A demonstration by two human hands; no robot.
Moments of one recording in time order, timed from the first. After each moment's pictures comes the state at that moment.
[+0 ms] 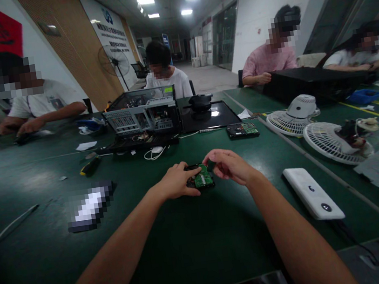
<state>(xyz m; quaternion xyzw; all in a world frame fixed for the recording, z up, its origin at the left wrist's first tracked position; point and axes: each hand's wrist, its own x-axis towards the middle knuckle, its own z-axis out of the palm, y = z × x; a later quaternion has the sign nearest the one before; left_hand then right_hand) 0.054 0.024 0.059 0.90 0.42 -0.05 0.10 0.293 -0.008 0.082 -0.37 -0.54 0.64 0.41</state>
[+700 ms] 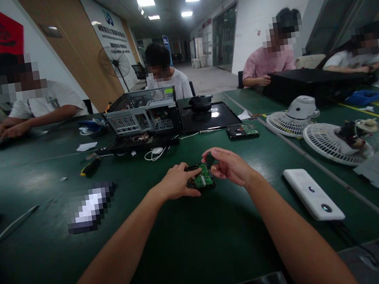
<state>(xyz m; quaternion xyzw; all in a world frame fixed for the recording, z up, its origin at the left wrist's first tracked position) 0.054 0.024 0.059 0.90 0.42 -0.05 0.10 0.289 -0.007 0.080 -0.32 -0.49 0.68 0.44</state>
